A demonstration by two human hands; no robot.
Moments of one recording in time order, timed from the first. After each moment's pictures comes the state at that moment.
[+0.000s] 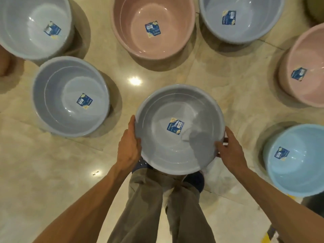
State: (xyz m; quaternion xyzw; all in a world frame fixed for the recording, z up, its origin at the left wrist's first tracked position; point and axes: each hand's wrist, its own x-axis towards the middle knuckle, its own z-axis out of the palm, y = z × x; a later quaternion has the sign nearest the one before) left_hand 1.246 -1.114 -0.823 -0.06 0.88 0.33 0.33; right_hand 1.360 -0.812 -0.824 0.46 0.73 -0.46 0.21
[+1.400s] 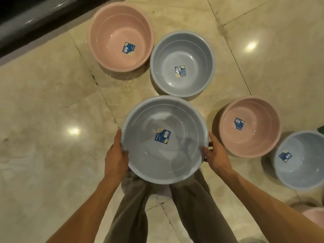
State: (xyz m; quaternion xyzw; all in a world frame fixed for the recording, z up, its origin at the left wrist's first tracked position) left_hand 1.112 -1.392 -0.701 -0.43 0.78 0.41 0.20; right_hand 0.986 -1.088 -0.727 0.07 0.83 -0.42 0.37
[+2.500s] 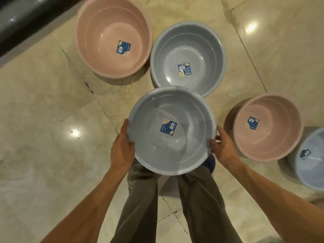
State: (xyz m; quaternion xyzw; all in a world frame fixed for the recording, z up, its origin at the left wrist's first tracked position) left_hand 1.041 -1.452 -0.786 -0.38 0.82 0.36 0.23; right_hand 0.935 -1.125 -0.785 0.13 0.82 -0.42 0.36
